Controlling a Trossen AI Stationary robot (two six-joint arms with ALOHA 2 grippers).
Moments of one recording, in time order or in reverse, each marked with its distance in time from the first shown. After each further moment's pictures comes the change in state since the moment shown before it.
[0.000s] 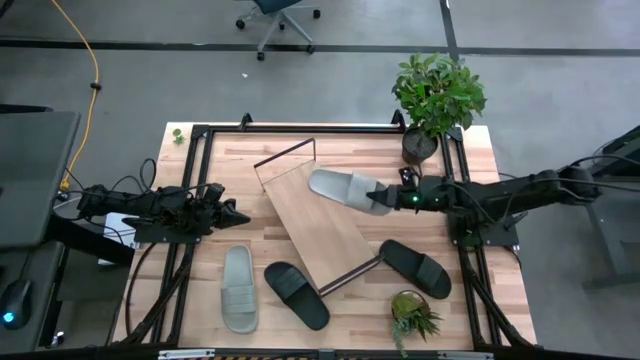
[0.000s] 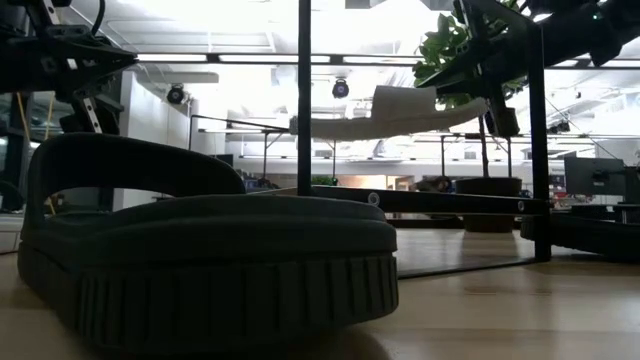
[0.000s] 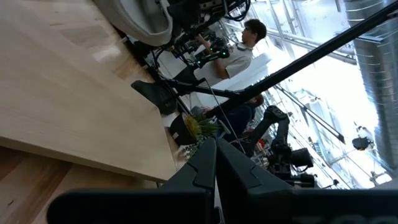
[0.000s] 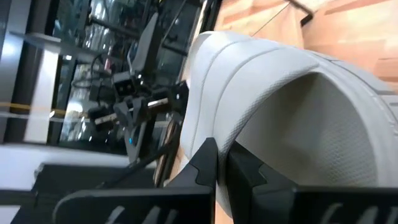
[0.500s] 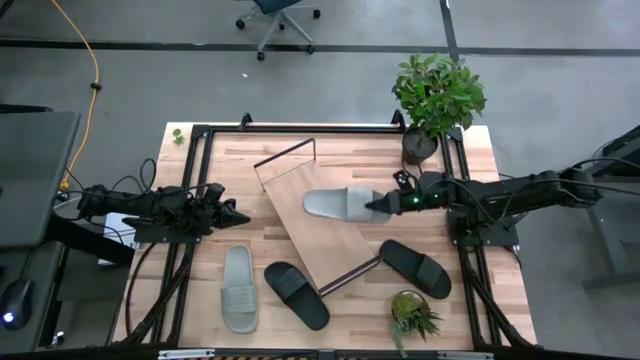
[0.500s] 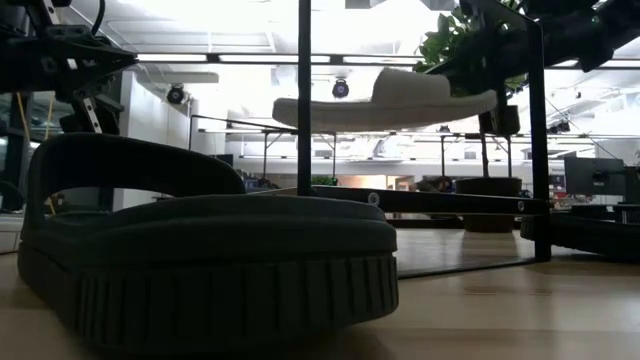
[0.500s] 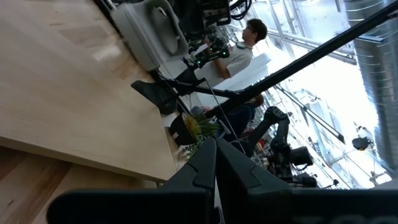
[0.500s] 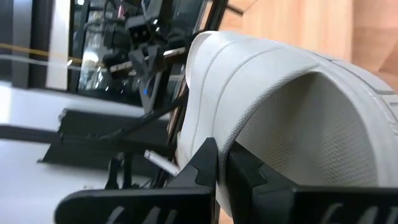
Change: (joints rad) left arm 0.000 0.000 0.000 0.000 0.000 0.000; right arm -0.041 0.000 0.000 0.009 -0.274 -0.042
